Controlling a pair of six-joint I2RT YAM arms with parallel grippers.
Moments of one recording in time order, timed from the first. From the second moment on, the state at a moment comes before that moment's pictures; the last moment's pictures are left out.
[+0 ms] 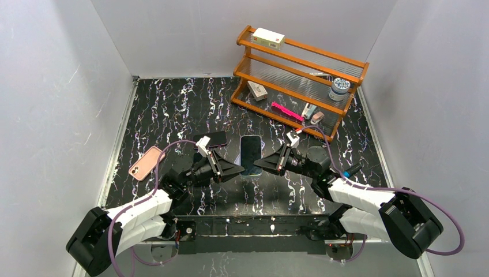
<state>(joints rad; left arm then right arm) -0.65 0.94 0.22 0.64 0.52 -1.44 0.69 1.11 0.30 0.74 -0.52 1.39</state>
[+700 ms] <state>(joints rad) -0.65 0.92 0.28 0.39 0.51 -1.31 0.69 1.11 0.30 0.64 -0.51 1.31</state>
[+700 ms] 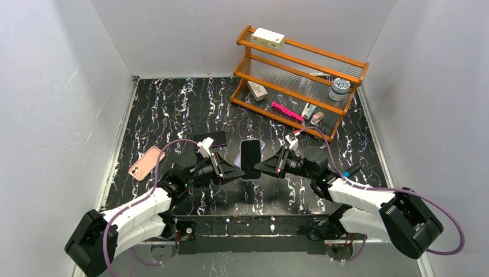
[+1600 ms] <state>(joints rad) -0.65 0.90 0.81 -0.40 0.41 -0.61 0.68 1.02 0.58 0.01 -0.84 0.71</state>
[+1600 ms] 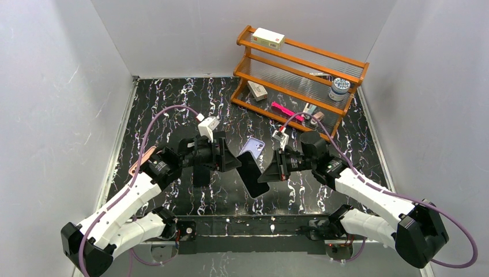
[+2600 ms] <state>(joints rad) -0.65 0.94 0.85 -0.52 0.21 -0.50 0.62 1.02 0.56 -0.16 -0.61 0.74</state>
